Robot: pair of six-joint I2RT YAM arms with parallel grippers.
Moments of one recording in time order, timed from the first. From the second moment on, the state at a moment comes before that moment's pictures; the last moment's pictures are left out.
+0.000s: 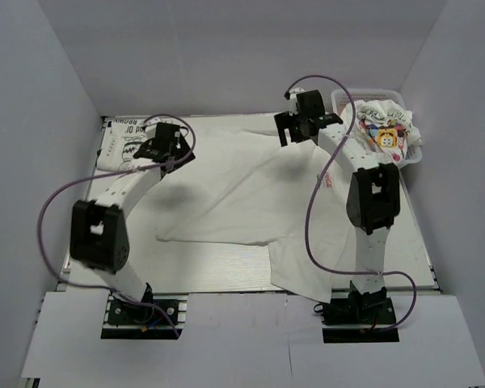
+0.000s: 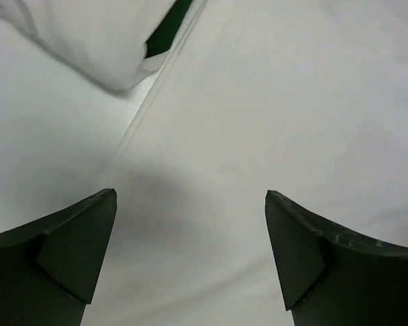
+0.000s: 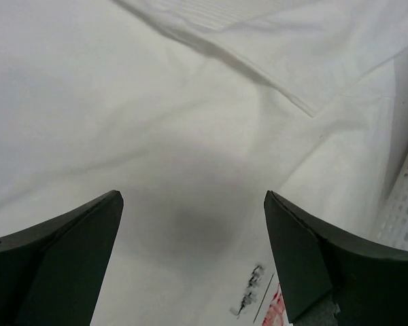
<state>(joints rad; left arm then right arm) -0.25 1.78 1.35 -0.42 -0.35 -0.61 0.29 2.18 1.92 -0.52 -0.01 -0.09</state>
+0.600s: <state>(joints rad) -0.23 1.05 0.58 -0.60 -0.31 -0.97 0.40 1.31 1.01 -0.27 0.11 0.31</state>
